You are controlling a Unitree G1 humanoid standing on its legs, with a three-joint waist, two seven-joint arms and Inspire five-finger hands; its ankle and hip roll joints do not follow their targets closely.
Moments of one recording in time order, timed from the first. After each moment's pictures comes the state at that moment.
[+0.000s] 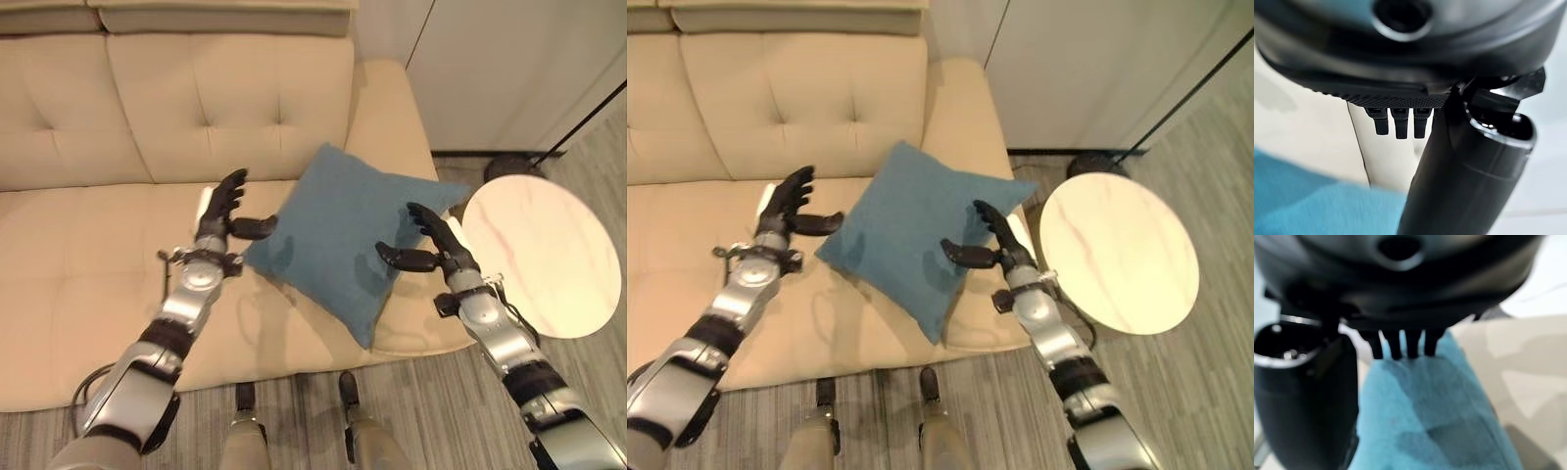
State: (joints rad) left arm -0.88 0.45 -0.44 0.84 -0.41 -0.17 0.23; right arm -0.67 -0.56 0.41 0.61 0.15 -0.13 -0.20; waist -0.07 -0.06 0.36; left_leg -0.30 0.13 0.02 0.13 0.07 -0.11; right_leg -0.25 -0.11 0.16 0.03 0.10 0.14
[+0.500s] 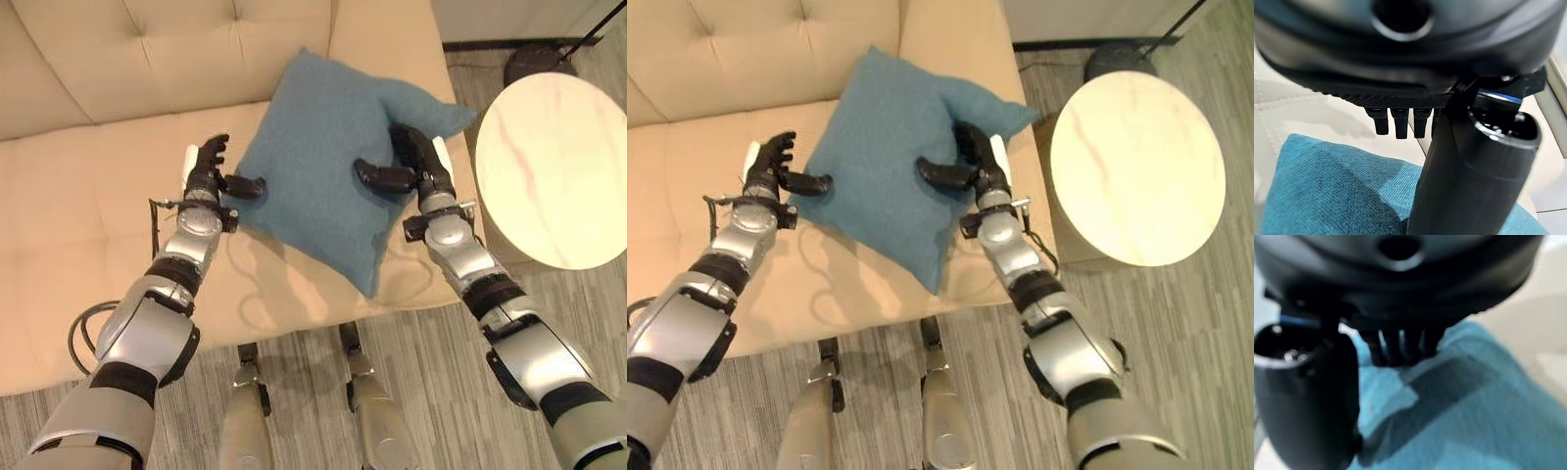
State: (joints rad) left arm -1.17 0.46 -0.48 1.23 -0.41 -0.10 0.25; right arm -1.04 -0.41 0.52 0.88 0.44 -0.14 -0.29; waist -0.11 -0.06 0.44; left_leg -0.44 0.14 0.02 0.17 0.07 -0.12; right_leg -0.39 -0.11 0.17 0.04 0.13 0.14
